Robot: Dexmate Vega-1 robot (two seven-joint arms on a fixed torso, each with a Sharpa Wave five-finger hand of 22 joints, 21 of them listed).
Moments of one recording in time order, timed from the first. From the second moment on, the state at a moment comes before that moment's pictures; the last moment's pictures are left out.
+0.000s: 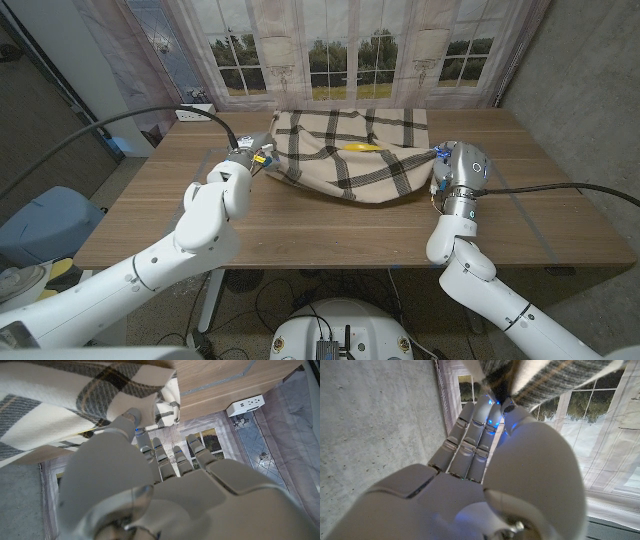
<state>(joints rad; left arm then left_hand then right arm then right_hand) 0.94 0.89 0.63 -2.43 0.89 1.04 -0.27 1.12 0.08 0.44 -0.17 0.36 1.00 0.02 0.48 0.24 0.40 -0.13 0.26 0.20 0.13 -0.04 0.18 0.17 0.19 0.04 0.23 0.18 -1.17 -0.56 -0.48 -1.96 -0.57 -0.66 -0.90 1.24 0.02 0.44 -0.16 0.18 1.13 -0.03 0.29 0.23 1.04 -0.03 0.74 0.52 1.02 -0.16 0.69 0.99 0.67 -0.05 0.67 0.20</state>
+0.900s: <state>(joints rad) 1.22 1.01 0.35 -2.65 0.56 0.90 -0.02 1.11 0.06 0.46 -0.16 0.42 1.00 0.02 0.49 0.24 0.42 -0.13 0.26 0.20 0.15 -0.04 0.18 0.17 0.19 0.04 0.23 0.19 -1.23 -0.56 -0.43 -1.98 -0.52 -0.66 -1.00 1.24 0.03 0.45 -0.17 0.18 1.13 -0.03 0.29 0.23 1.03 -0.02 0.73 0.53 1.02 -0.16 0.68 1.01 0.67 -0.05 0.69 0.20</state>
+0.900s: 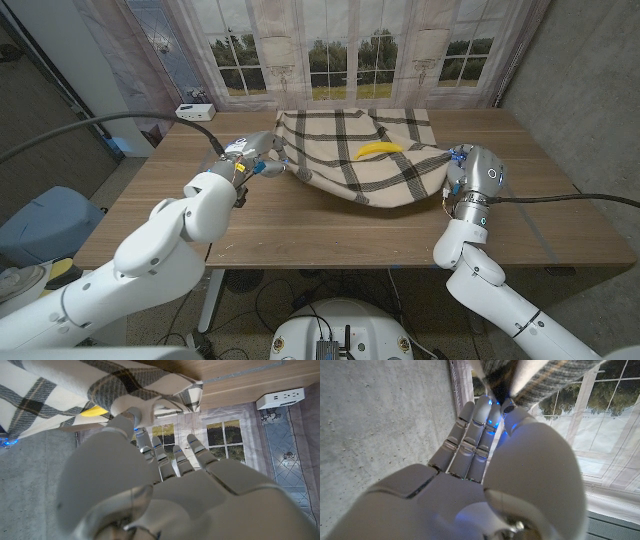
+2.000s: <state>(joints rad) 1.53 1.02 -0.02 -2.69 0.29 0.46 0.05 1.10 0.05 0.48 -0.15 0.47 1.00 0.02 0.50 0.24 0.44 -0.13 0.26 0.21 0.16 -0.04 0.19 0.17 0.20 0.05 0.23 0.19 -1.40 -0.41 -0.28 -2.03 -0.64 -0.60 -1.11 1.24 0.01 0.47 -0.17 0.18 1.15 -0.02 0.28 0.24 1.04 -0.03 0.74 0.54 1.03 -0.16 0.66 1.03 0.66 -0.05 0.71 0.20</state>
